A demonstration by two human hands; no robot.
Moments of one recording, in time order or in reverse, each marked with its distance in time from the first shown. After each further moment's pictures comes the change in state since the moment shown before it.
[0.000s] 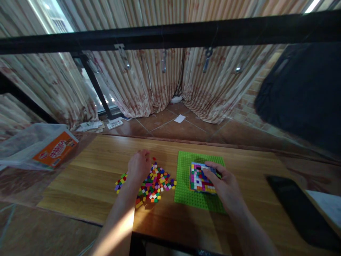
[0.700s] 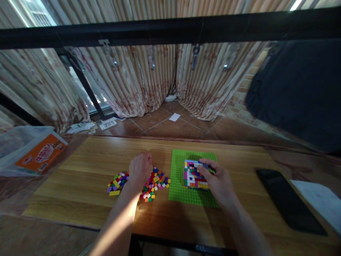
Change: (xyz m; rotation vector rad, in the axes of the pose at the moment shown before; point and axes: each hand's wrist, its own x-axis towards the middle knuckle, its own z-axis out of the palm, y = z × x) left_hand -0.006 0.024 0.007 0.183 -0.105 0.120; right_hand 0.001 0.003 -0.002 -0.022 0.027 -0.031
